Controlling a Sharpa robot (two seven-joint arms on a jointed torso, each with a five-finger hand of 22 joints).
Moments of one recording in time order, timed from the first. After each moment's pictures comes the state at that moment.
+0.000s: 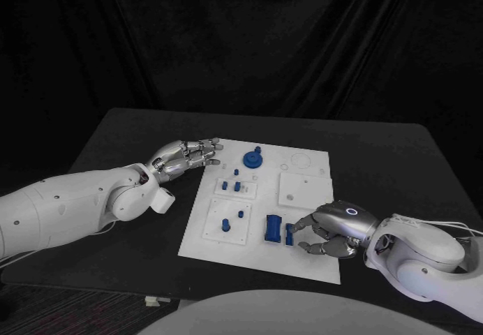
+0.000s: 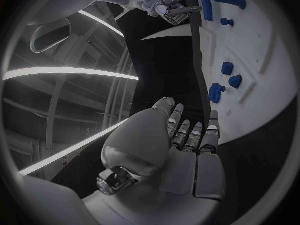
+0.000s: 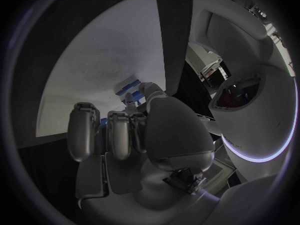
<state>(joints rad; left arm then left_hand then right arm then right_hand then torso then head) 1.12 -0.91 -0.22 1.34 -0.28 0.09 0.57 1.49 0.24 -0.03 0.09 0.55 0.57 0.14 0.09 0.06 0.10 0.11 0.19 0.03 0.11 0.17 0.07 0.03 0.17 0.26 0.29 0.09 0.39 1.06 -1.07 -0.25 1.91 -1.71 -0.31 -0.10 1.29 -0.04 0.05 0.20 0.66 0.87 0.02 0.07 0.07 1.47 -0.06 1.57 1.31 1.47 -0.11 1.54 1.31 0.05 1.47 0.00 1.39 1.31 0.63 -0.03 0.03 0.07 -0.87</state>
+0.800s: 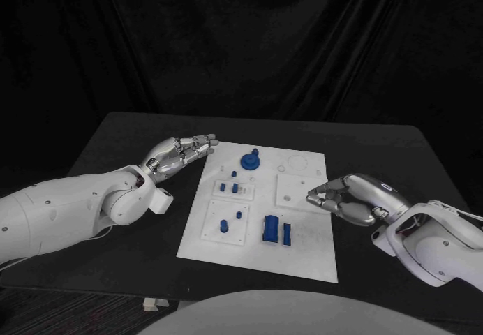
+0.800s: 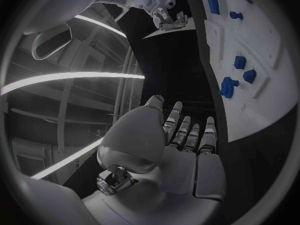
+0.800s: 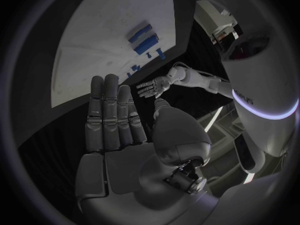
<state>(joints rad) 1.12 -0.93 -0.22 1.39 -0.28 -0.02 0.65 1.38 0.16 -0.12 0.28 0.46 0.62 0.11 0.12 0.06 0.14 0.09 0.28 0.04 0.06 0.07 0.05 0.02 0.17 0.14 0.18 0.05 0.26 1.11 -1.15 -0.25 1.87 -1.29 -0.61 0.09 0.97 0.16 -0.16 0.29 0.35 0.94 0.10 0.07 0.07 0.95 0.06 0.78 0.81 1.13 0.01 0.70 0.57 0.16 1.00 0.12 0.37 1.09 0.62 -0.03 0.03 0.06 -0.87</state>
